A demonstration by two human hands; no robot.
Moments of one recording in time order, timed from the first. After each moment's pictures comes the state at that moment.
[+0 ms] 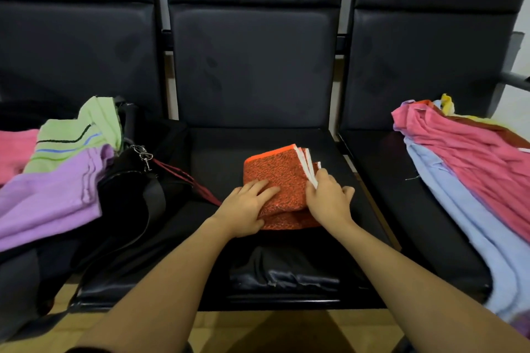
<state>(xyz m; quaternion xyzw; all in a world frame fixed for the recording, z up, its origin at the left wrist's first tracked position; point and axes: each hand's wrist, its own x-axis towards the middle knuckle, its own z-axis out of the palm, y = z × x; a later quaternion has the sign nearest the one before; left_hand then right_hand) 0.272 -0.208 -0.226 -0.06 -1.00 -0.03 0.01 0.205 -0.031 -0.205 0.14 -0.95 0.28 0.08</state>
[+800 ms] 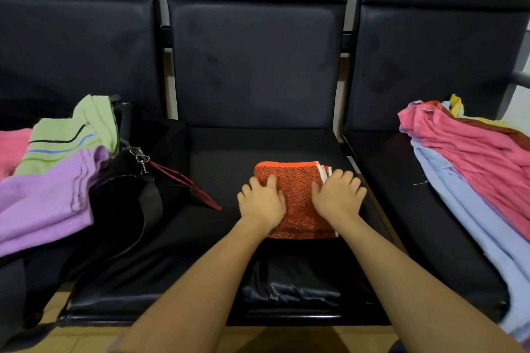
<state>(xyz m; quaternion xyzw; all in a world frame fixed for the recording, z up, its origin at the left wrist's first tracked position) 0.237 -0.163 -0.221 0.20 -0.97 -0.14 0.03 0.174 -0.038 -0.216 0.04 -0.99 0.11 0.12</state>
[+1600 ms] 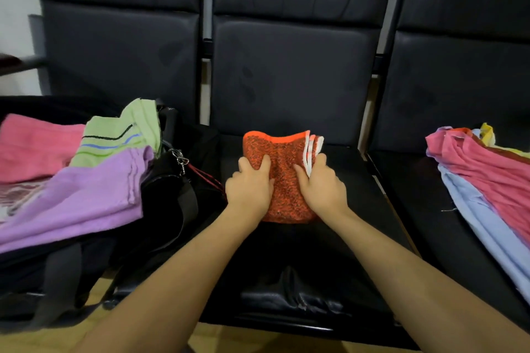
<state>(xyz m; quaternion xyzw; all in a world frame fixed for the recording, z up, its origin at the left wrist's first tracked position) 0.274 -0.223 -0.165 0.25 -0.96 -0.04 0.14 0.205 -0.105 -0.158 0.21 -0.93 0.29 0.08</state>
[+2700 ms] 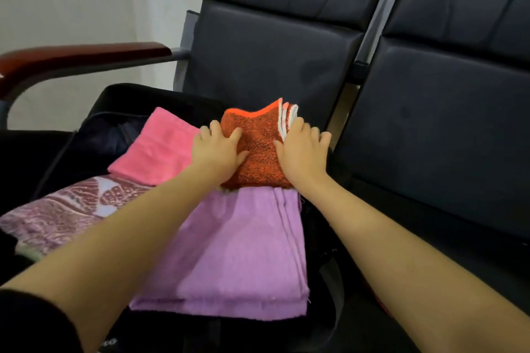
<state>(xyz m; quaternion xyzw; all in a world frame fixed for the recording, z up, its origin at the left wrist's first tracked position) 0.352 -0.570 -0.149 0.40 -0.90 0.06 0.16 0.238 -0.466 -0.127 0.40 -0.87 0.11 0.27</state>
